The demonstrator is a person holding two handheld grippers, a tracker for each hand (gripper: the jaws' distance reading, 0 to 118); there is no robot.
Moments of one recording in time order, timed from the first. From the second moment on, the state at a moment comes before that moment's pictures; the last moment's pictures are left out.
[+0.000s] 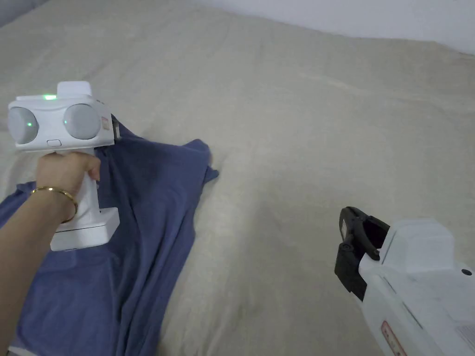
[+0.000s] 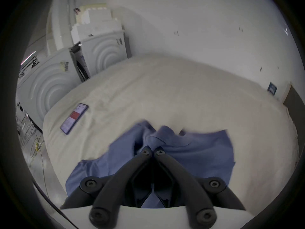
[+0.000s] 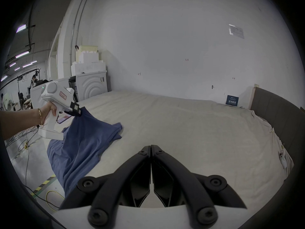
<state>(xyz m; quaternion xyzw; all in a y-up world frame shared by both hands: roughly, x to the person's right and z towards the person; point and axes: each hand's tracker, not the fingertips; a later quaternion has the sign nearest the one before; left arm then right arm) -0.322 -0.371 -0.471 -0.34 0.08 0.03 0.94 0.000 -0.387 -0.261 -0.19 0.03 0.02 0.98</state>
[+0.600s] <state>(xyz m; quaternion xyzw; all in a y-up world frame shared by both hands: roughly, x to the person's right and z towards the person) -0.323 -0.128 -0.383 -0.15 0.05 0.02 0.99 0.053 -0.311 -0.124 -0.10 0.00 0.01 0.99</state>
